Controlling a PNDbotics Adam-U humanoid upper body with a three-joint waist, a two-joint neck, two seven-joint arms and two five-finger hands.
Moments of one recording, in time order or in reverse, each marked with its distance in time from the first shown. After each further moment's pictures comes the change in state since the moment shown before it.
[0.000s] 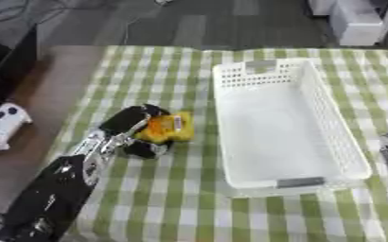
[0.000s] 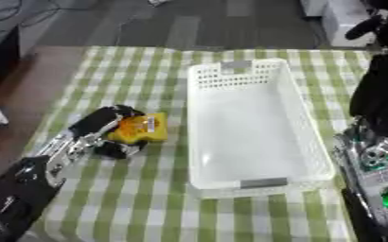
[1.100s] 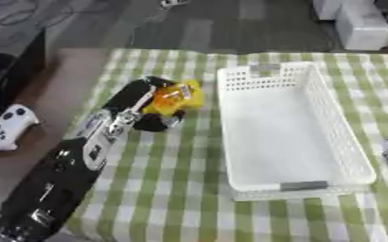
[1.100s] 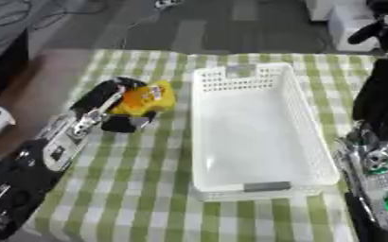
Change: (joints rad) left arm -0.045 0.037 -0.036 -0.245 0.184 0.268 -0.021; right arm 0.006 -0.006 0.000 0.000 0.005 0.000 -0.001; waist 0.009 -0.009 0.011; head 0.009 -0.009
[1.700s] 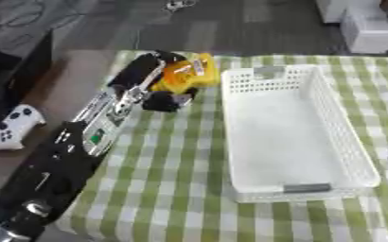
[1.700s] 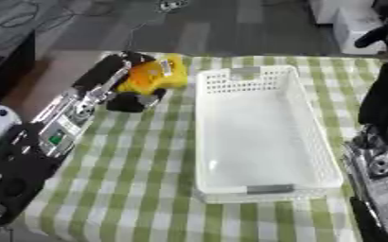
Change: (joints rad) left arm -0.022 0.025 -0.036 -0.164 0.018 0.086 -0.079; right arm 0.004 -0.003 0.000 0.000 0.004 0.000 0.000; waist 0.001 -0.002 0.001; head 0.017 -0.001
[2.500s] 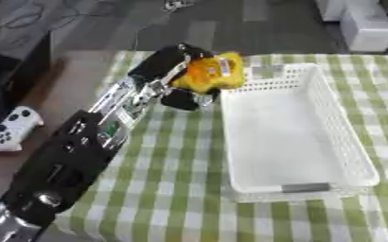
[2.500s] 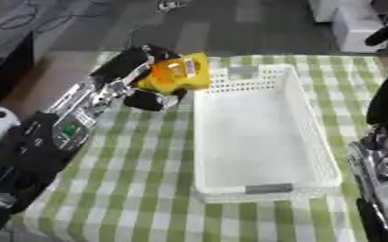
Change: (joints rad) left arm -0.040 -0.019 -0.057 -0.031 -0.029 -0.031 -0.034; right arm -0.036 0.004 0.002 0.000 -0.016 -0.003 0.004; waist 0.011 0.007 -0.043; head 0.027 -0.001
